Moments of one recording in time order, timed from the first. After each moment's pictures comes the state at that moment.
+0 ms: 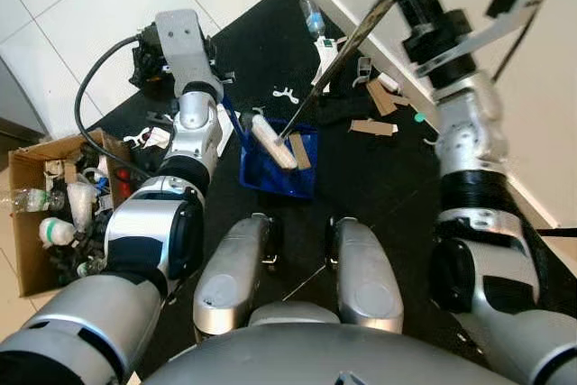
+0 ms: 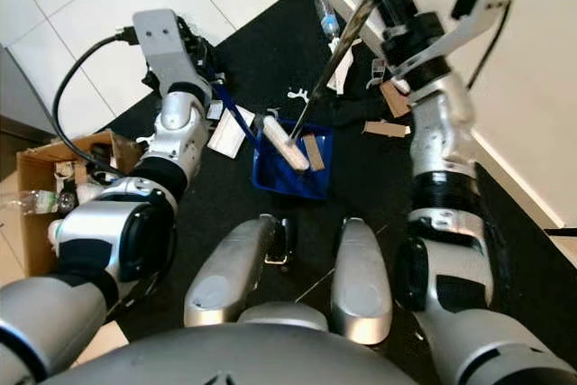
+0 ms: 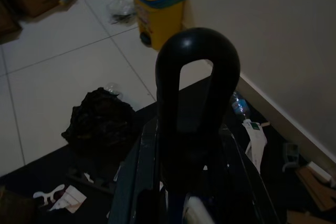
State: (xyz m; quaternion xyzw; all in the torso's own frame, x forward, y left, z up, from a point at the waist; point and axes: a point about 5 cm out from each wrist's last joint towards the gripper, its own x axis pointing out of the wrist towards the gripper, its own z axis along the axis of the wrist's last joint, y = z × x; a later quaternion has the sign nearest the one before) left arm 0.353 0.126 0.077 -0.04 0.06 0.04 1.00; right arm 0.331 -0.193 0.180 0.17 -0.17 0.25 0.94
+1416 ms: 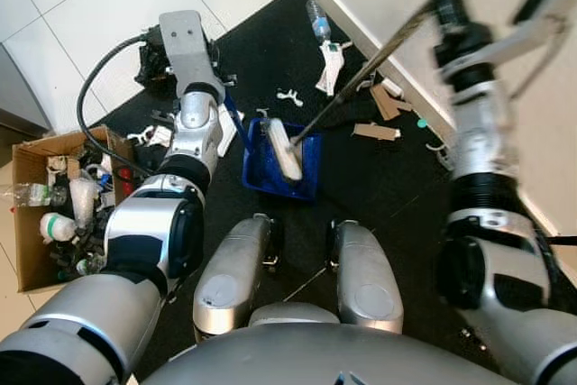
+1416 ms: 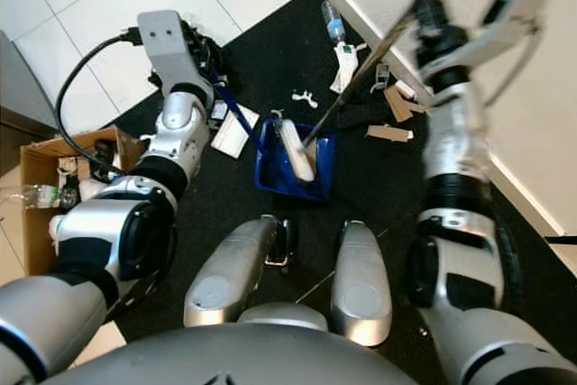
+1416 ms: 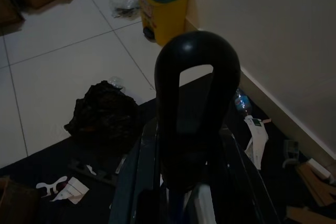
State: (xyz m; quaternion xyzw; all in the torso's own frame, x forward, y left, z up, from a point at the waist) left arm 0.354 0.125 0.076 -0.04 0.08 0.03 1.00; right arm 0.334 -0.238 0.153 0.21 -0.13 0.06 0.97
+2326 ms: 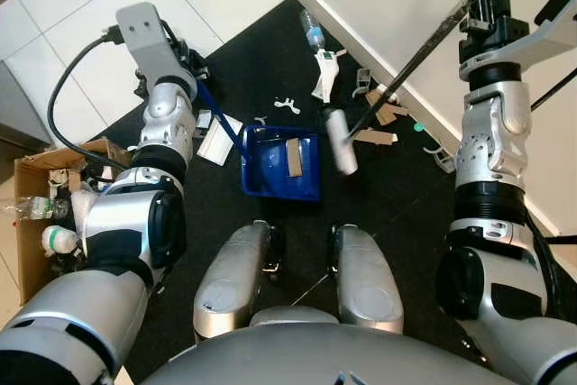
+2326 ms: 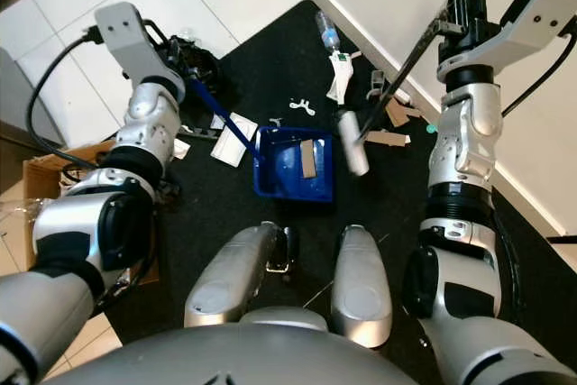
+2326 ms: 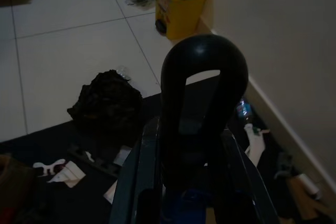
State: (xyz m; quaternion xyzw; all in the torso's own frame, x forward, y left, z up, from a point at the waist) left arm 0.363 0.173 0.087 -0.12 0.10 0.07 0.98; right arm 0.332 -0.224 0.162 0.12 -0.16 0.01 0.98
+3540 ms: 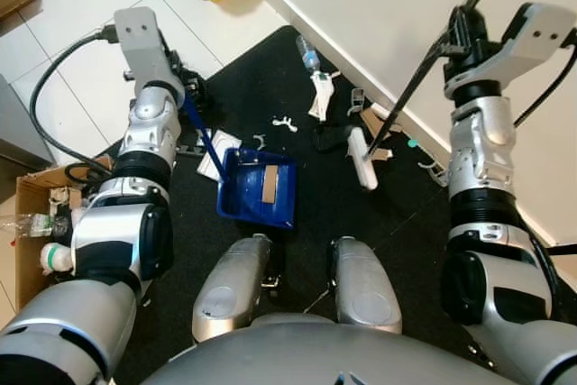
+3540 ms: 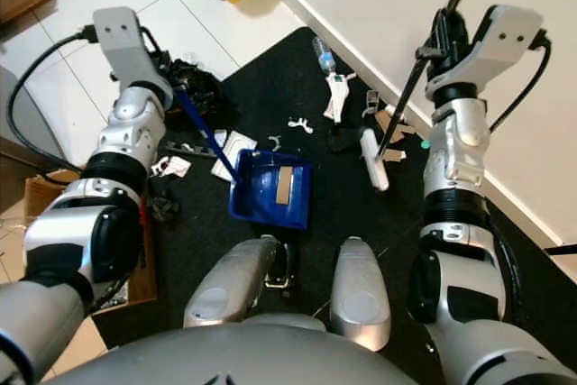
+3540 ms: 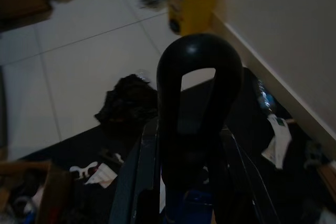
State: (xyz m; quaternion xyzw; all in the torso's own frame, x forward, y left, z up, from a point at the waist) left arm 0.354 0.203 0.078 -0.05 0.16 0.10 0.98; right arm 0.325 -0.225 0.119 0.07 -0.09 -0.01 0.99
